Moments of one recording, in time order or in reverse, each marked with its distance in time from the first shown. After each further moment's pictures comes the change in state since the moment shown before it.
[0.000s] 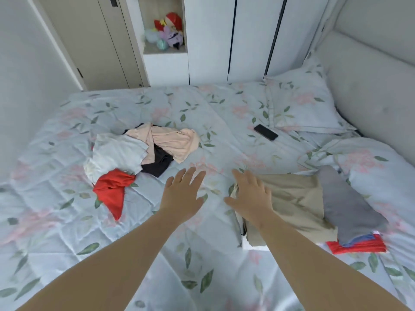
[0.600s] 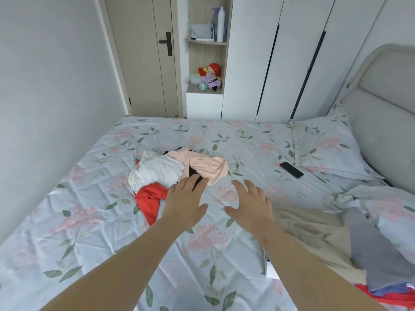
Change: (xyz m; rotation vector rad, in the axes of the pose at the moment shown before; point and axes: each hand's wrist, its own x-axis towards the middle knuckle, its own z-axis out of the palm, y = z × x) left_hand -0.098 -0.066 -0.075 -0.028 0.227 -0.127; right_hand -0.060 -0.108 -0.021 -0.031 0.093 -0.218
